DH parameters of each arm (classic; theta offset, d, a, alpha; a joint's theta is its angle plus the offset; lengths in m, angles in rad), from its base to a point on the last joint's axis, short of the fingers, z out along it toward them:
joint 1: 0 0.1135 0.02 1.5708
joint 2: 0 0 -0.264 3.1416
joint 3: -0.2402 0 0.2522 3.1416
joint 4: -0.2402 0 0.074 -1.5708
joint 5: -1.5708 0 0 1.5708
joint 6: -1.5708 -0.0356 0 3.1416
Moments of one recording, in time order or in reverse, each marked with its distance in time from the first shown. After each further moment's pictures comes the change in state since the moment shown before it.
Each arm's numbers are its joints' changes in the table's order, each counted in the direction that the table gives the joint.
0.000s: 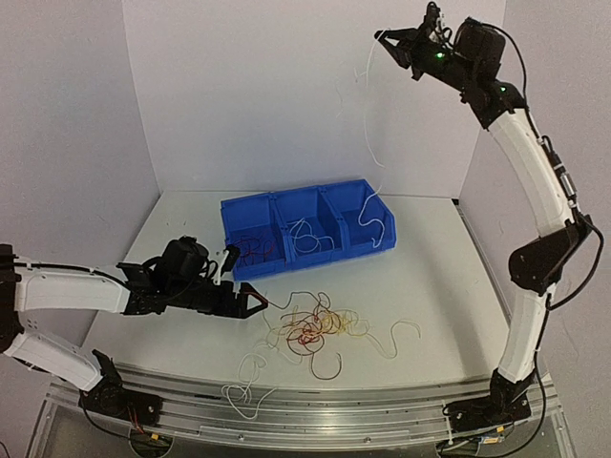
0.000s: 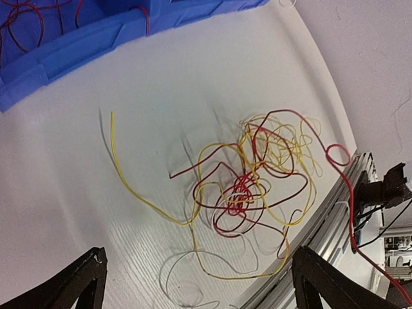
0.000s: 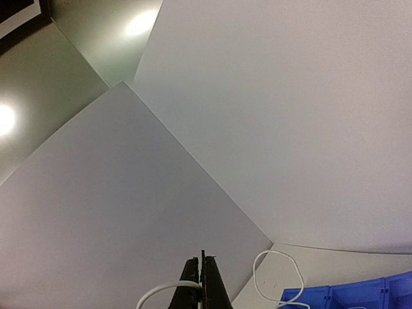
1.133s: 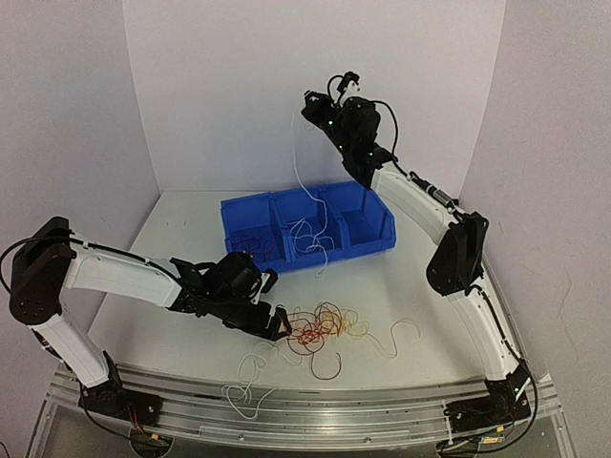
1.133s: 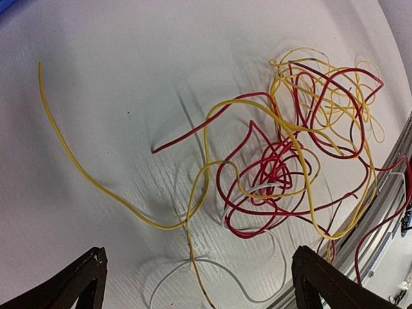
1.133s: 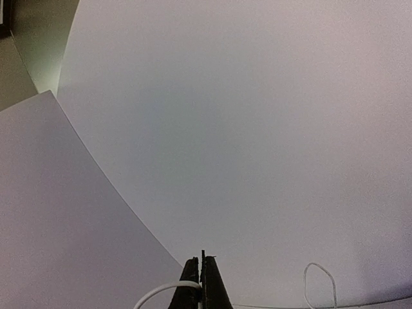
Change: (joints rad) left arm -0.171 -0.338 -0.230 -0.179 0.110 -0.017; right arm 0.219 -0.595 -0.157 0.563 -0.497 0.158
